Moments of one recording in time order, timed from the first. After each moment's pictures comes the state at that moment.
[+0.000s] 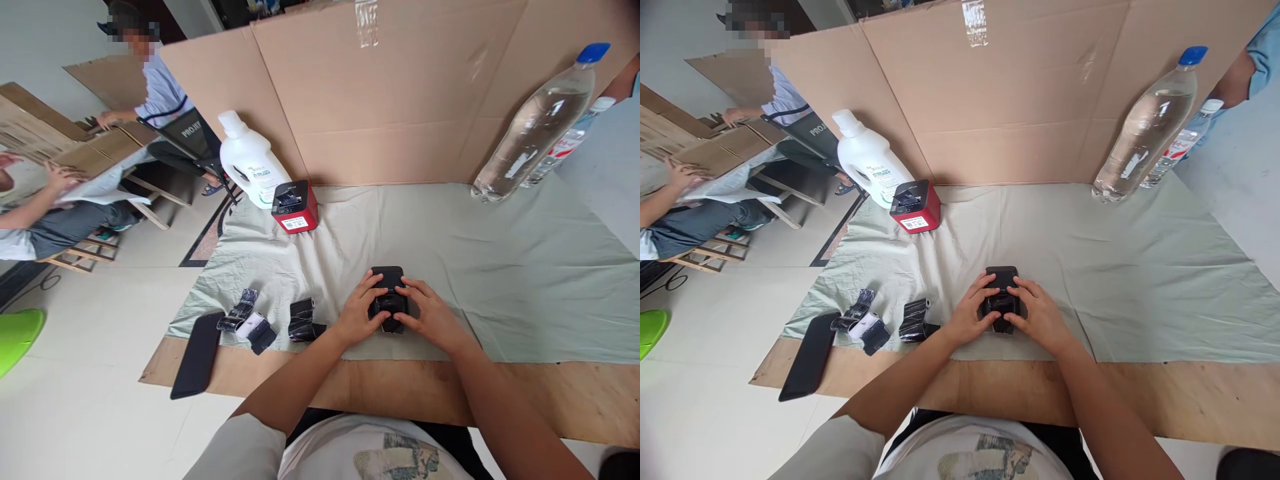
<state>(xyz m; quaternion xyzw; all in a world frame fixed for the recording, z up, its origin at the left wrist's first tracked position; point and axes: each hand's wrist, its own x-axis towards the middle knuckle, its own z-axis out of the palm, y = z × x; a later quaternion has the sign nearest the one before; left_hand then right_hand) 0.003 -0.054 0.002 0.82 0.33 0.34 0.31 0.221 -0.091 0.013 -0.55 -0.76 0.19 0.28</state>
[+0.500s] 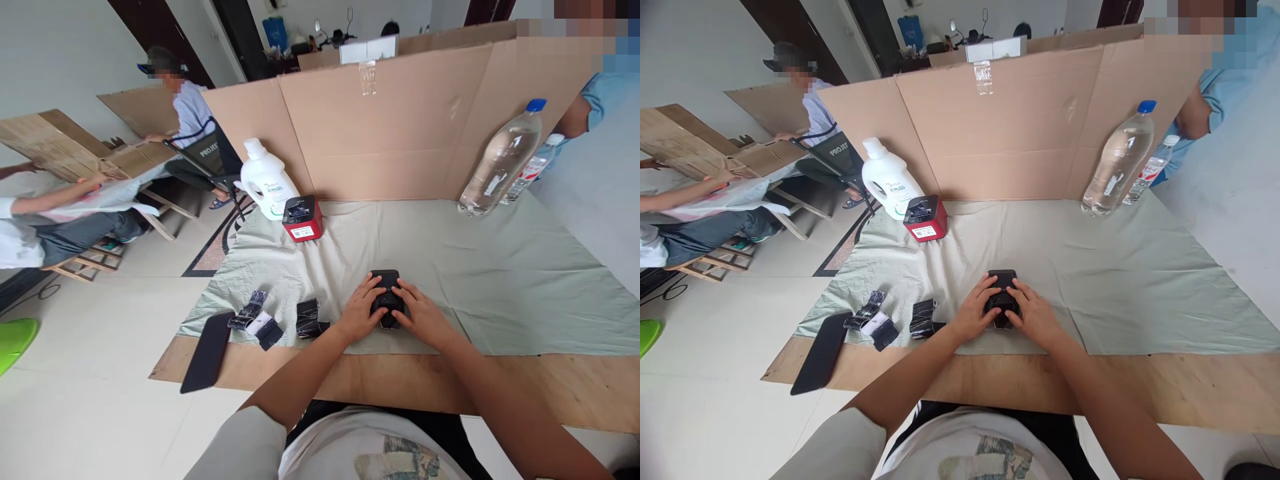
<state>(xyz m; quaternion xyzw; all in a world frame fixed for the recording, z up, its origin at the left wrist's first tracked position) 0.004 -0.059 0.001 0.83 0.36 0.32 0.29 0.210 -0.102 0.017 -0.58 -0.78 0.15 0.19</state>
